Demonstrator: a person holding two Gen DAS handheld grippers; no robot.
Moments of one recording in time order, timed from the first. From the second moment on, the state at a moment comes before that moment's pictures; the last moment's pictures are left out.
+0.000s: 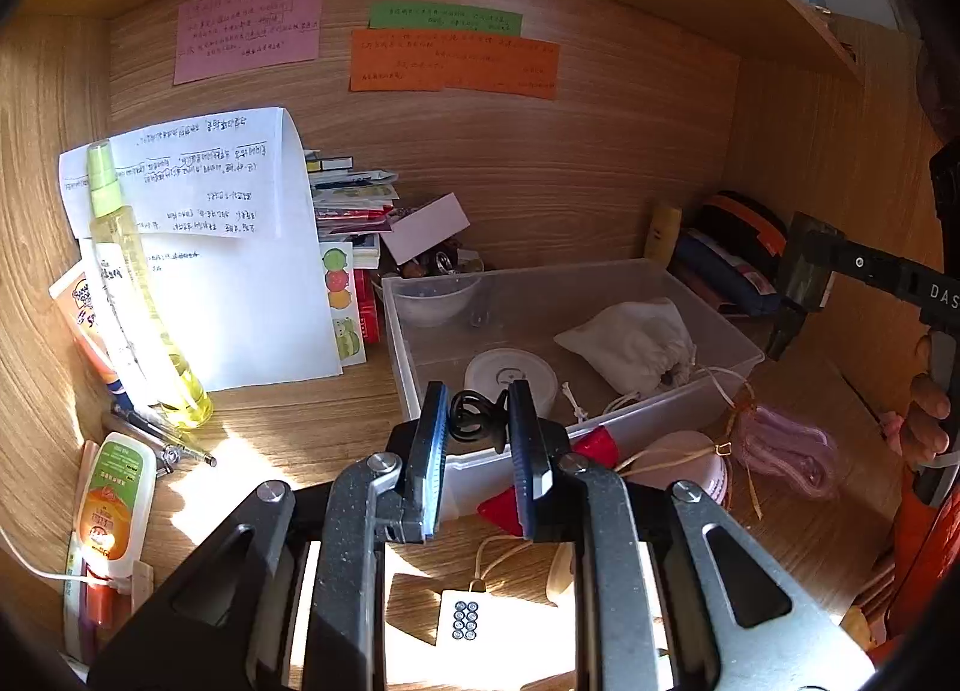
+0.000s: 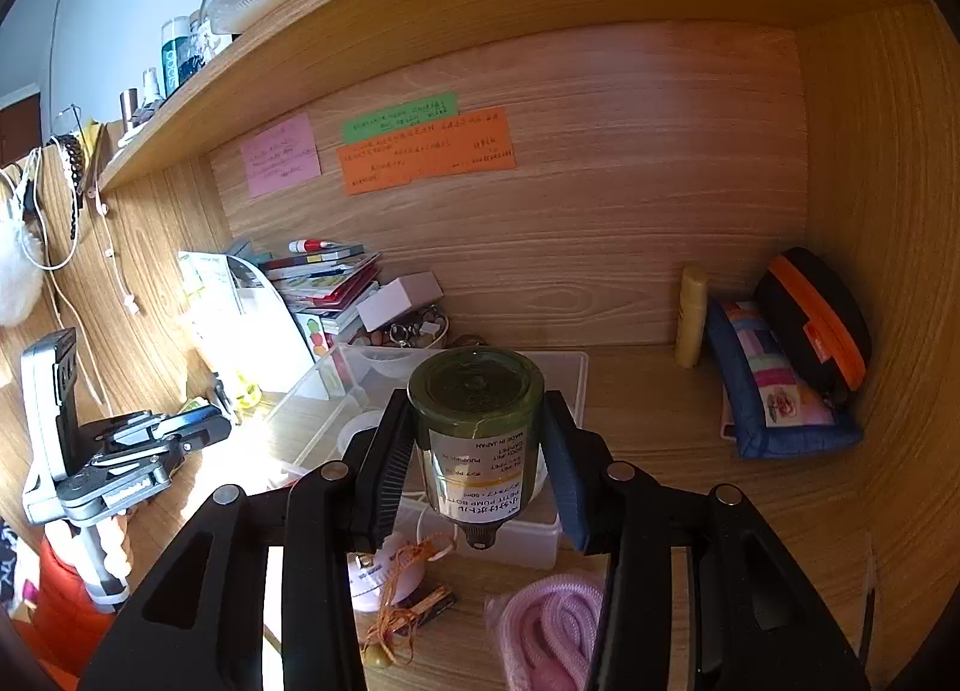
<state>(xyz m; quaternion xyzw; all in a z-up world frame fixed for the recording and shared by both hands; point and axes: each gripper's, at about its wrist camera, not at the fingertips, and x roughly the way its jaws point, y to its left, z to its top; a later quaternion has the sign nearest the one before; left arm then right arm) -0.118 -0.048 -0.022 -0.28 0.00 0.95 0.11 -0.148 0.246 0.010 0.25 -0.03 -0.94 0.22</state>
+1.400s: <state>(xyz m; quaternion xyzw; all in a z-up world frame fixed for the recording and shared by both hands) -0.132 -0.035 -0.045 -0.31 0.01 0.95 0.09 -0.167 0.232 -0.041 0.32 0.03 -0.92 0.21</state>
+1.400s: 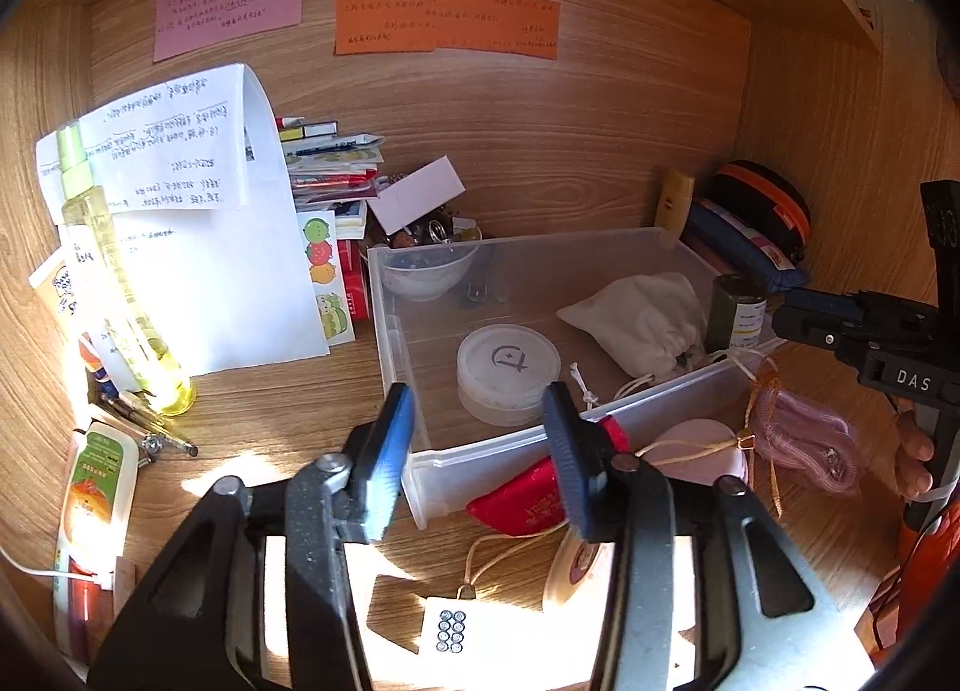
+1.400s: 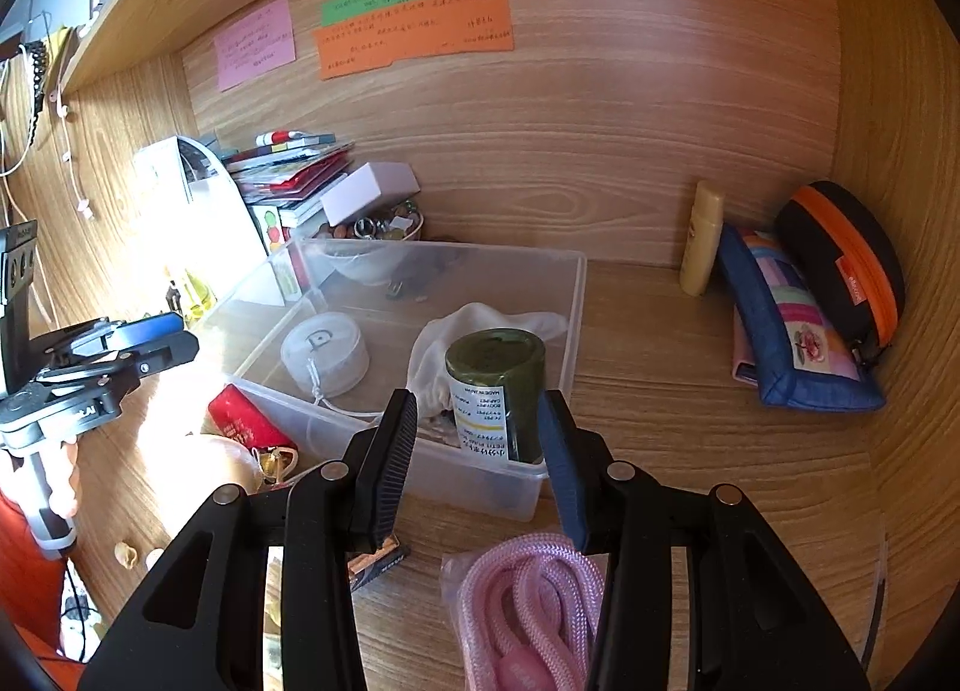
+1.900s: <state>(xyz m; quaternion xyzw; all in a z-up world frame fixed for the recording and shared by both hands) -0.093 -0.034 -0.042 -0.29 0.01 0.95 0.08 -0.129 0.243 -0.033 0.29 0.04 -0.93 0.20</state>
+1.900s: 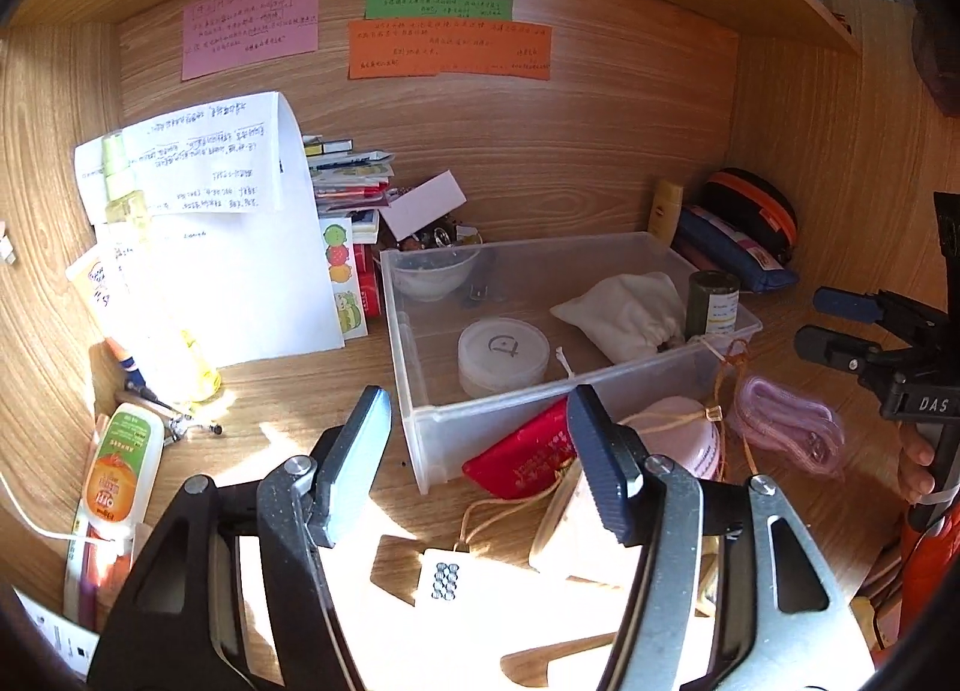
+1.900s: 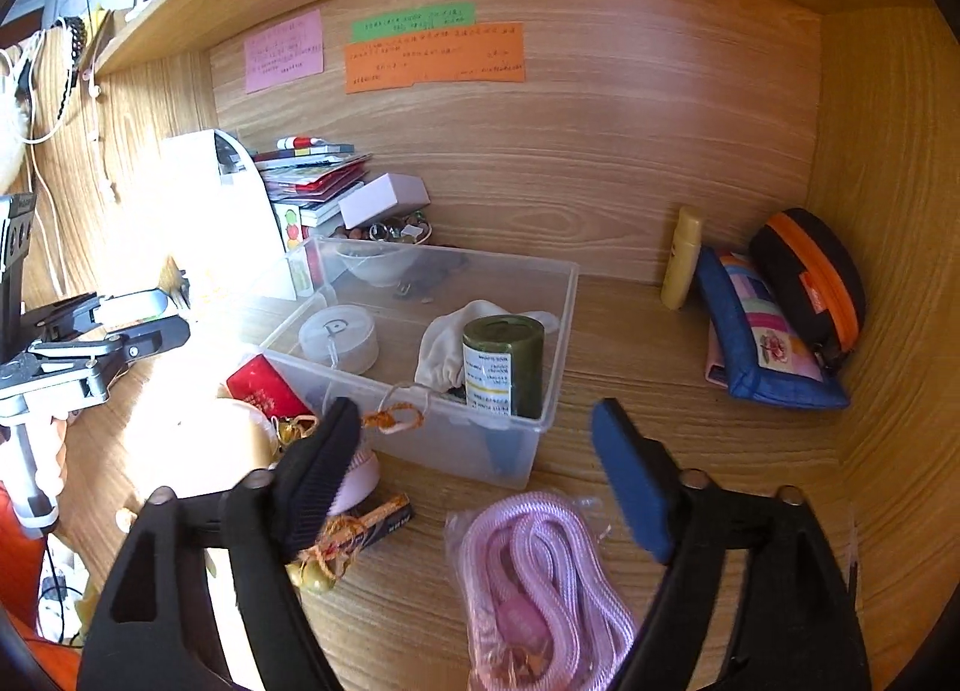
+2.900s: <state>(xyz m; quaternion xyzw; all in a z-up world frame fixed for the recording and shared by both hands) 0.012 -0.052 -0.087 -0.34 0.02 0.94 0.04 -0.041 0.227 -0.069 0.32 0.06 -0.91 0.24</state>
